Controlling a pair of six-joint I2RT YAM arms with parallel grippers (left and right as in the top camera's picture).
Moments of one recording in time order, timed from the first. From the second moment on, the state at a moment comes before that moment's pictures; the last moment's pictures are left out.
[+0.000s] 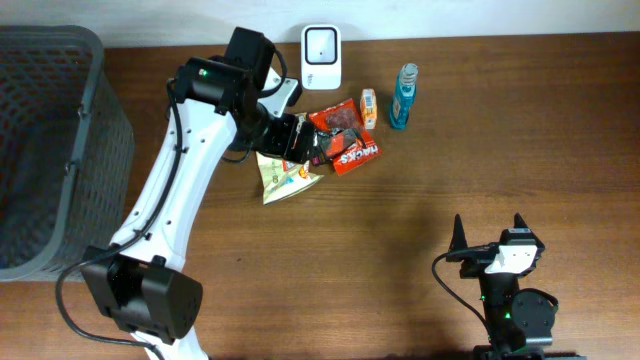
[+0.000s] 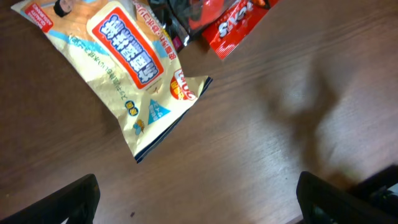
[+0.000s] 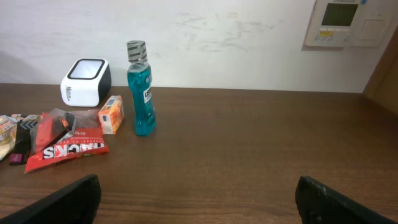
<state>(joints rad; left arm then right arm) -0.33 1.90 1.96 -1.38 0.25 -0.02 -0.02 0.01 0.01 -0.08 0.02 -0.03</state>
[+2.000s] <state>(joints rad) -0.33 2.16 1.84 -1.25 0.19 -0.12 -0.02 0.45 0.54 -0.20 -0.72 0.03</state>
